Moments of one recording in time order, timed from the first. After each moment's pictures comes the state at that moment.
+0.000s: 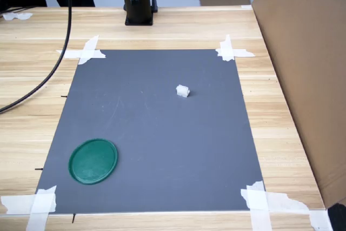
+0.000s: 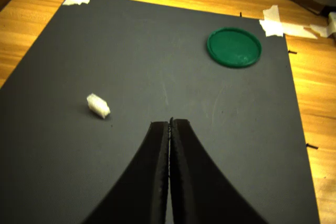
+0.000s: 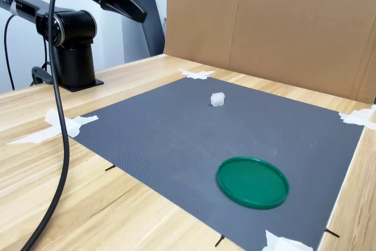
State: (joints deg) arm 10.5 13.2 -15.9 -2.4 24.9 -4.5
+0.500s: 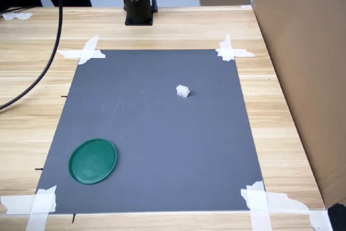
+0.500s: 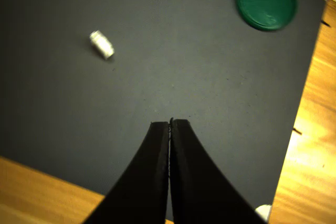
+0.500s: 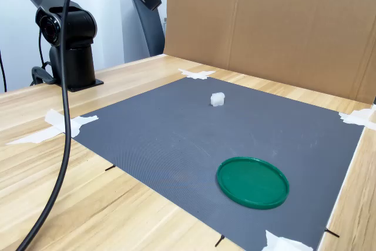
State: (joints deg) arm 10.5 39.1 -37.6 -1.5 42.2 -13.1
